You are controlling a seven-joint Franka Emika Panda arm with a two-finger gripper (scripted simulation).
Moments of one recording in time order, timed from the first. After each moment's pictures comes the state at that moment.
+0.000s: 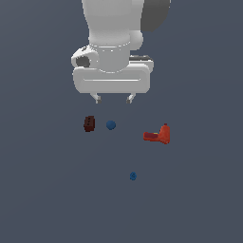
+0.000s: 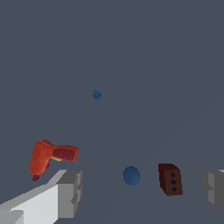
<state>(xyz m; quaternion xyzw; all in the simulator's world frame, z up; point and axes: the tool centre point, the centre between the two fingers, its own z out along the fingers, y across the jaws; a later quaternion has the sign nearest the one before) 0.013 -0.024 0.346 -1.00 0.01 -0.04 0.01</state>
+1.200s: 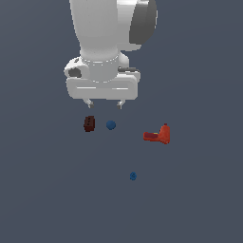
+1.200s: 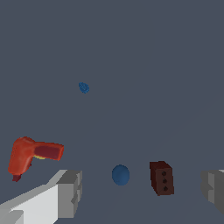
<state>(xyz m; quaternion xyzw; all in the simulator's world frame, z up) 0.004 -0.054 0.316 -1.00 0.01 -0.03 -0.01</state>
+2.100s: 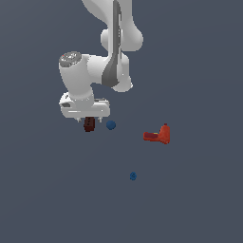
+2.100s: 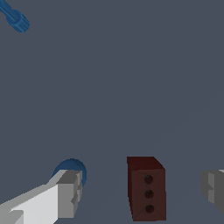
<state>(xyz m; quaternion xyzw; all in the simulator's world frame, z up) -0.068 -0.152 0.151 -1.00 -0.01 -0.01 0.00</state>
